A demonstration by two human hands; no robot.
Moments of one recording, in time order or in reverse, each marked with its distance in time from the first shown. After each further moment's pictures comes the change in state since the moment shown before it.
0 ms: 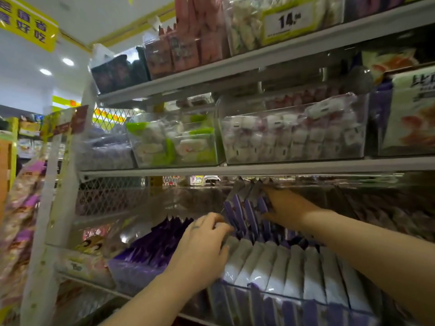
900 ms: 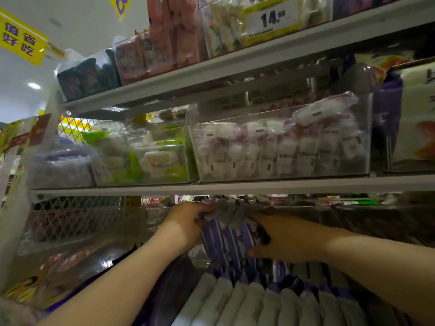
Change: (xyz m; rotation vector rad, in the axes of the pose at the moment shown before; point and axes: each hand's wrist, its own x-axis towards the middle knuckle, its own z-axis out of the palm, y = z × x) left_hand 0.122 -0.026 0.016 -0.261 -0.036 -0.158; right_hand 0.014 0.036 0.000 -0.040 -0.072 -0.182
